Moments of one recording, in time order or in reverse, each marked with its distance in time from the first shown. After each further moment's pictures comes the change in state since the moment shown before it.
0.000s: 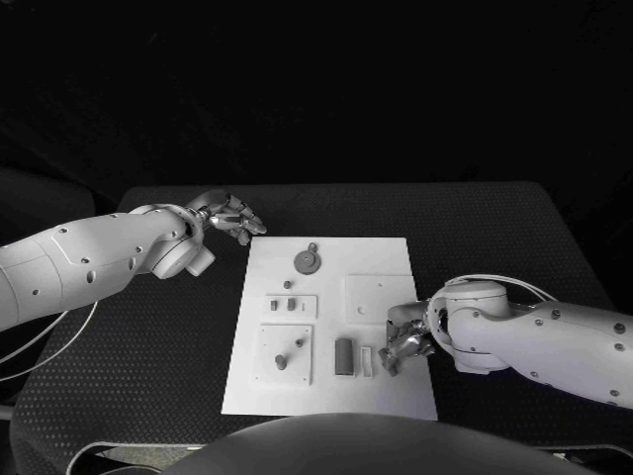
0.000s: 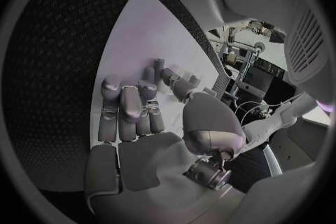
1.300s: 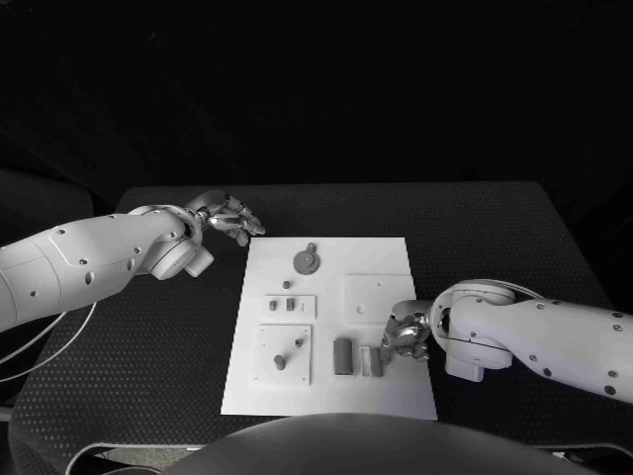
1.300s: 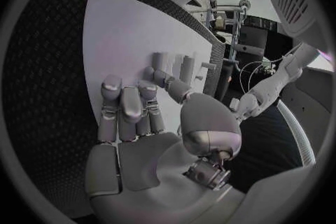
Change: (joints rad) left arm 0.000 -0.001 0.000 0.003 -0.002 0.001 -0.003; left_hand 0.000 0.000 0.000 0.000 0.000 0.000 0.000 0.000 0.000 0.000 0.000 0.000 0.000 0.000 0.000 0.000 0.004 -0.007 0.000 0.000 -0.004 0.001; right arm 0.000 0.005 -0.011 -0.026 0.305 -0.145 -0.062; right_hand -0.001 0.004 0.055 -0.027 0.118 0.002 0.002 0.006 -0.006 0.003 -0.003 0.000 0.000 0.004 0.004 0.000 -0.007 0.001 0.002 0.002 0.000 0.000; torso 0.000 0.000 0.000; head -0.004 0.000
